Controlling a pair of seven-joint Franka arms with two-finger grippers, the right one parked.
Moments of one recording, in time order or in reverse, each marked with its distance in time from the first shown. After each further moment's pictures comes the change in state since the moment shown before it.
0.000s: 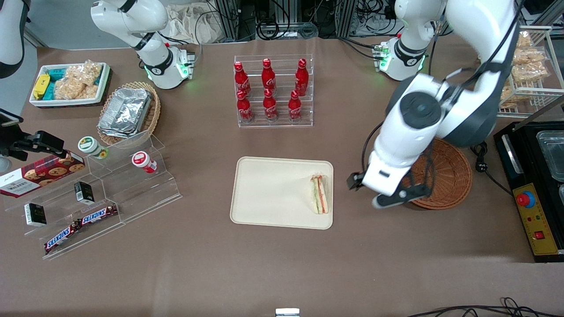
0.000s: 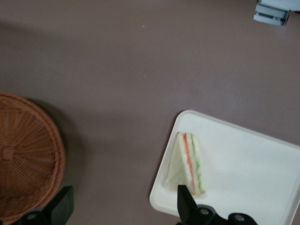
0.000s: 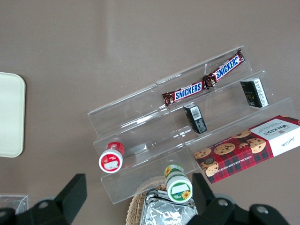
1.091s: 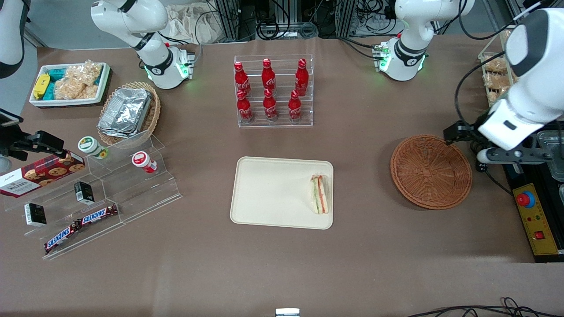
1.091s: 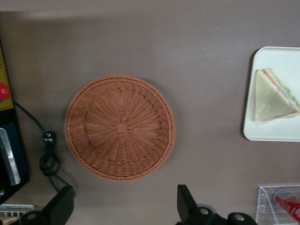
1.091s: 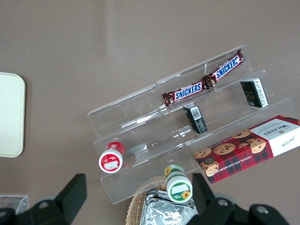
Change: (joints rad) arm -0.022 -0.319 0.439 -0.173 -0.243 -0.216 0.746
